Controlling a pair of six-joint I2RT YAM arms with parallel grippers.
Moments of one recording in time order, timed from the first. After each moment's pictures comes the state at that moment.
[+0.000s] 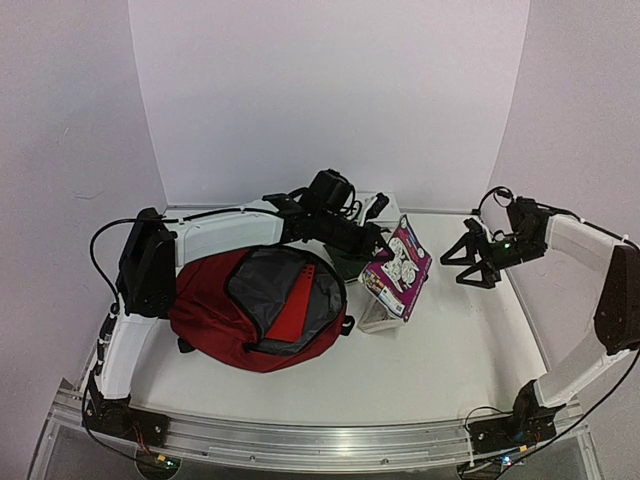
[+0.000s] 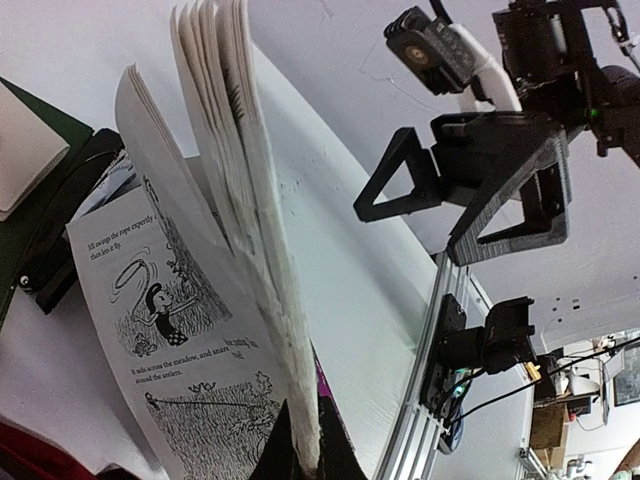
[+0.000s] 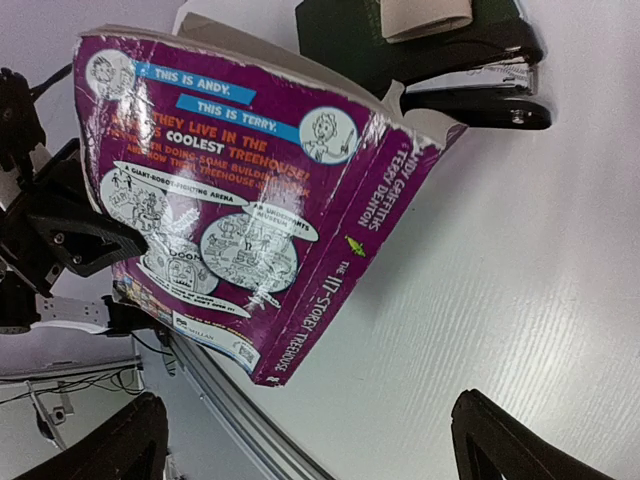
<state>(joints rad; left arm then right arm) -0.91 2.25 2.03 -0.32 0.57 -0.50 -0.02 1.51 1.11 -0.85 -0.91 0.07</state>
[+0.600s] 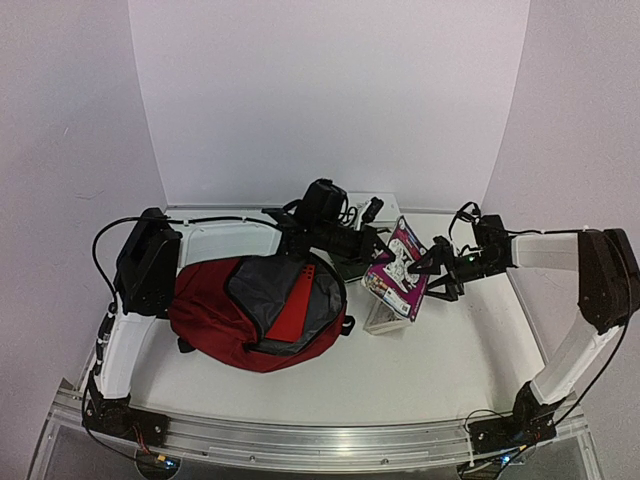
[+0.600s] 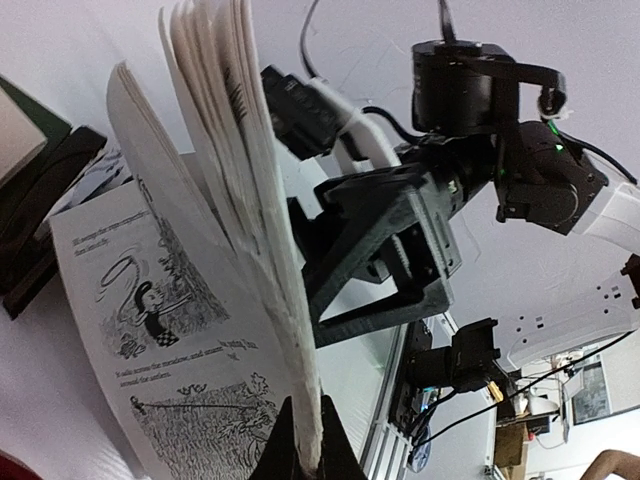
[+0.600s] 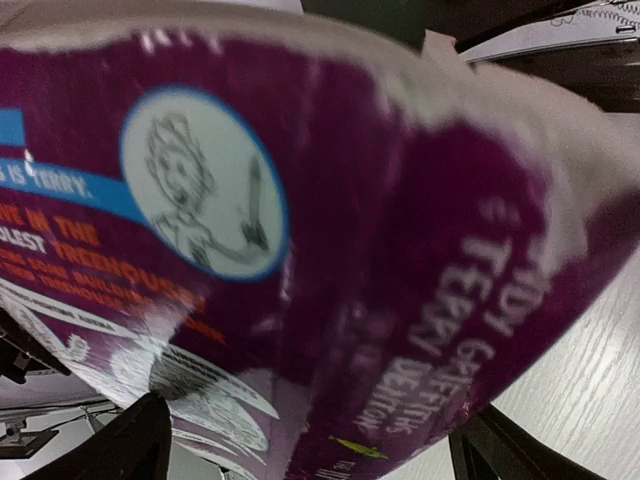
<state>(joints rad) -0.90 2.24 1.88 -0.07 0.64 -0.65 0.14 1.66 0.97 -0.34 -0.94 0.47</state>
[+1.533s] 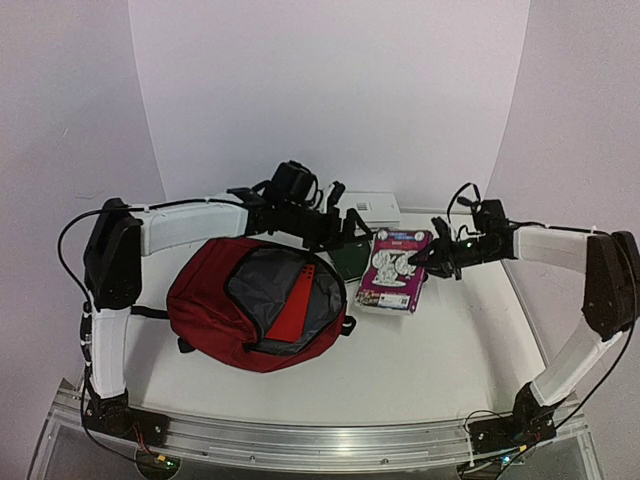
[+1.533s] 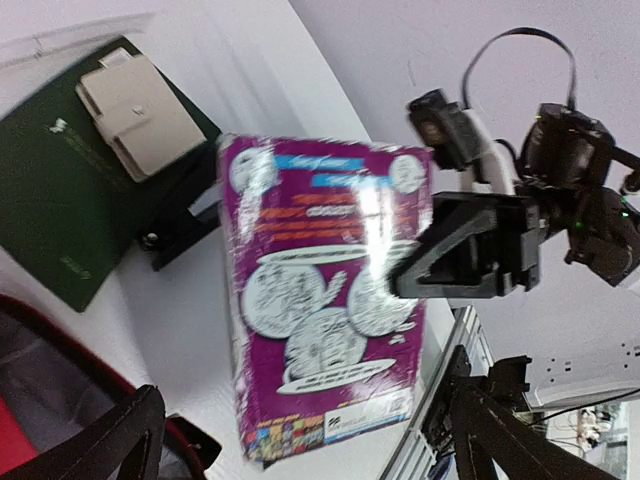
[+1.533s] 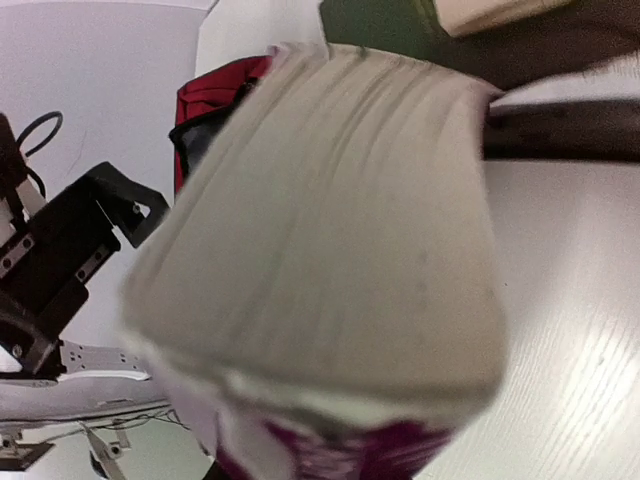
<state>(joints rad) -0.81 2.07 1.76 -0.24 0.48 -0.64 0.18 1.61 1.03 -0.31 -0.89 0.48</state>
